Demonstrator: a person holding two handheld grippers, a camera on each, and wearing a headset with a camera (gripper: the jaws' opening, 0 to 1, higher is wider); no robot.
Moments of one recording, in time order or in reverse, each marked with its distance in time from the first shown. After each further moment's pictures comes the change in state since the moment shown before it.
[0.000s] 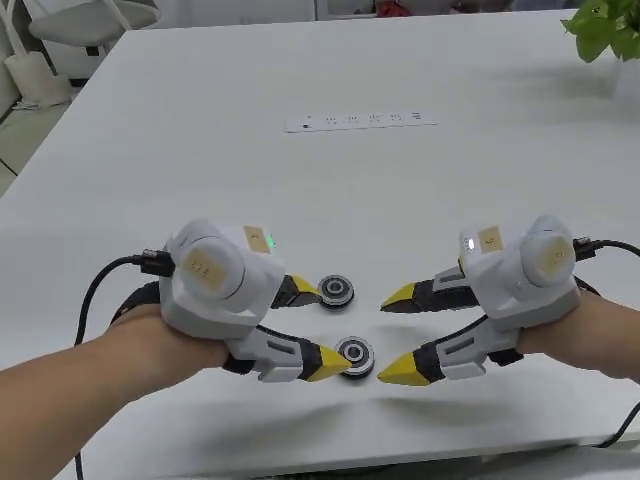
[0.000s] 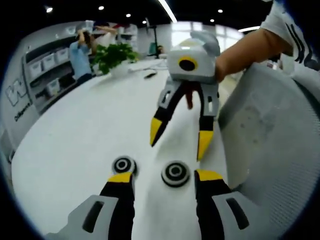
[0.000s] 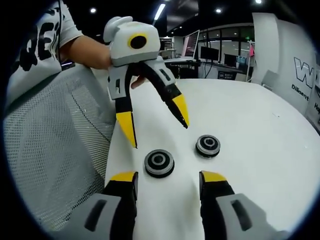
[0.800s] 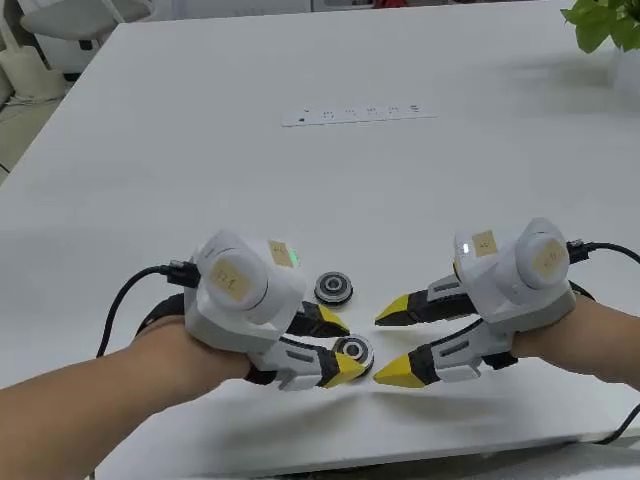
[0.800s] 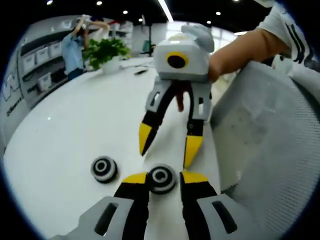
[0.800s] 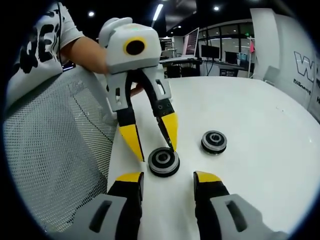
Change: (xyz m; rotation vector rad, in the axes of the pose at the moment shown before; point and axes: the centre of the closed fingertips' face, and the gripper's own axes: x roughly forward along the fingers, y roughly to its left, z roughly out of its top) left arm 0.021 -0.023 -0.005 -0.025 0.012 -0.087; right arm 0.006 0.008 -0.005 0.038 -0.004 0.033
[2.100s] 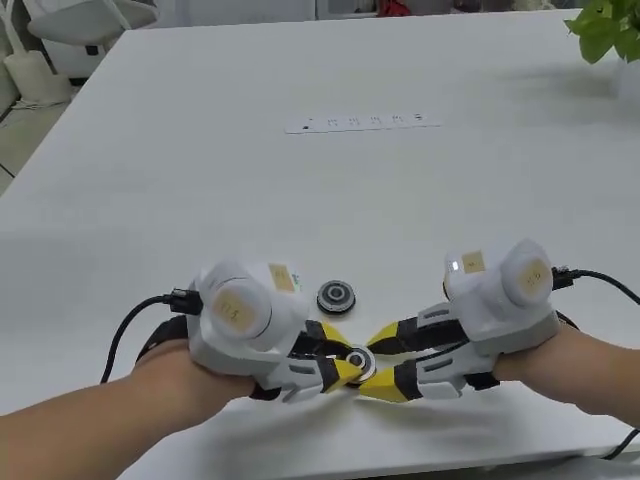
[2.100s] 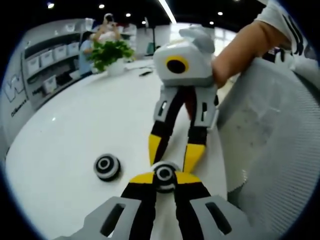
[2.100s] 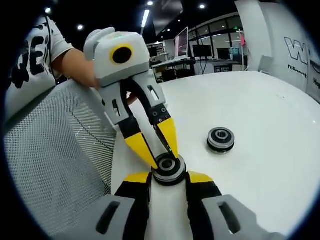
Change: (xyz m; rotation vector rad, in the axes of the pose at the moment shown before) left arm 0.001 0.006 -0.003 0.006 -0.030 0.055; right arm 0.016 0.005 0.002 0.123 -0.045 0.012
